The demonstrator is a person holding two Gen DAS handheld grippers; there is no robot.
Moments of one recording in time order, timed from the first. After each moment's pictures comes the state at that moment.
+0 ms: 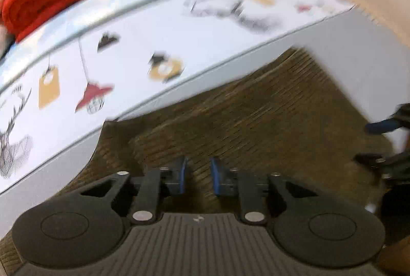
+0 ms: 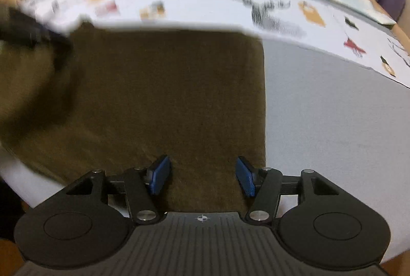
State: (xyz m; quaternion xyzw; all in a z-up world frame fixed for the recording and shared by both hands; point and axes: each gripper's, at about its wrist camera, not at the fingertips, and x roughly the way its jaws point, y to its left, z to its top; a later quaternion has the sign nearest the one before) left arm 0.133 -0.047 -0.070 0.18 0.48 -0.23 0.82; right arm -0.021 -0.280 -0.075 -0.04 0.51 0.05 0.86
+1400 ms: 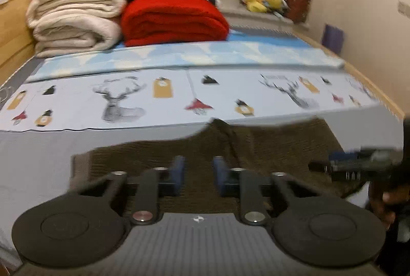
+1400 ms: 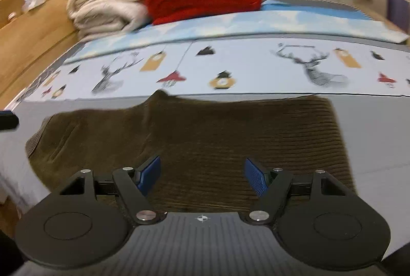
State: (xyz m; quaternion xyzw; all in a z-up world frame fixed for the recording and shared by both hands) left arm -0.050 0.127 0.062 0.00 0.34 -0.10 0.94; right arm -0.039 -0.188 -0.013 0.07 0.39 0.11 0.91
